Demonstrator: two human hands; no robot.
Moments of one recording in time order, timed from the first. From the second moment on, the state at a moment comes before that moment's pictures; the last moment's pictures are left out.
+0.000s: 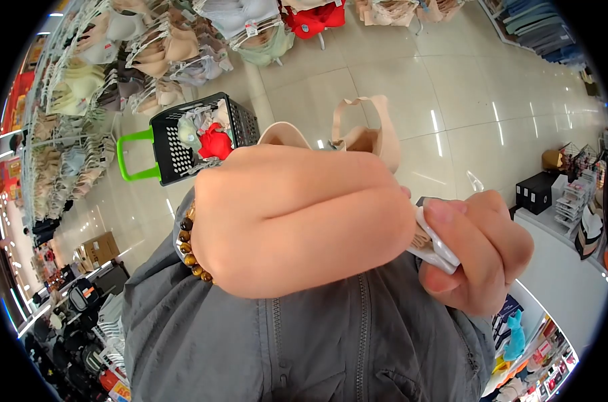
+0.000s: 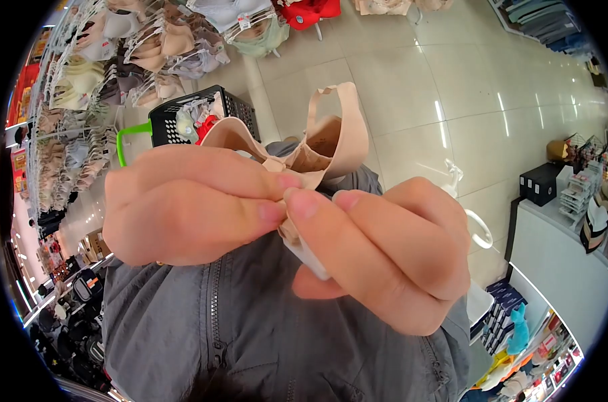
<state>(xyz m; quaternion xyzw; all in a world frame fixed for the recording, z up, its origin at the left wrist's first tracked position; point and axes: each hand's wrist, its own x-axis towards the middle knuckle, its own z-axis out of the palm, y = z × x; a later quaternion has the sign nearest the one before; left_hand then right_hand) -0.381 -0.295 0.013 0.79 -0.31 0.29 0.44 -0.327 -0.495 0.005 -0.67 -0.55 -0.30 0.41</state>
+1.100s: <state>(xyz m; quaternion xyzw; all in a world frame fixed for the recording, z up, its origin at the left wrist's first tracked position) -0.376 -0.296 0.016 0.76 -0.33 0.22 0.52 -0.337 -0.503 -0.005 -0.63 -0.49 -0.24 0.55</state>
